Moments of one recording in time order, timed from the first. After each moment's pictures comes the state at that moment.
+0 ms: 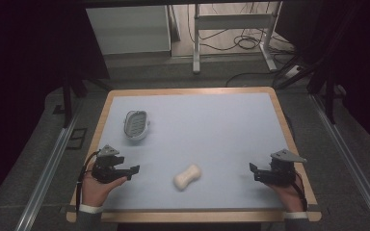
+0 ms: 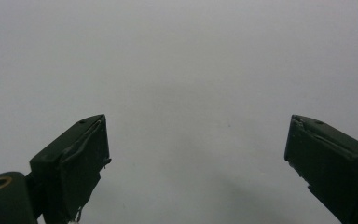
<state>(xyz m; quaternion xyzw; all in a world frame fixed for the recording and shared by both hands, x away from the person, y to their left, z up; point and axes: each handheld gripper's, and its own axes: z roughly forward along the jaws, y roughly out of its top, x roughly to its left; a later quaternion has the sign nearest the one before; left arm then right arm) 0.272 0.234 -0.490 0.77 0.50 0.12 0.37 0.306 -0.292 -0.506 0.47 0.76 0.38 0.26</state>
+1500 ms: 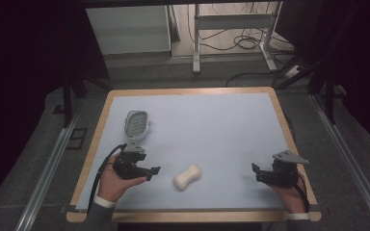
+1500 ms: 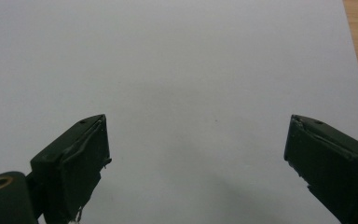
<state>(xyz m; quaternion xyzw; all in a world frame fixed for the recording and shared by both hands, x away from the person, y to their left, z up) 0.284 0.172 -0.466 0.84 0.41 0.10 0.35 0.303 -0.296 -0.506 0.48 0.75 0.37 0.27</state>
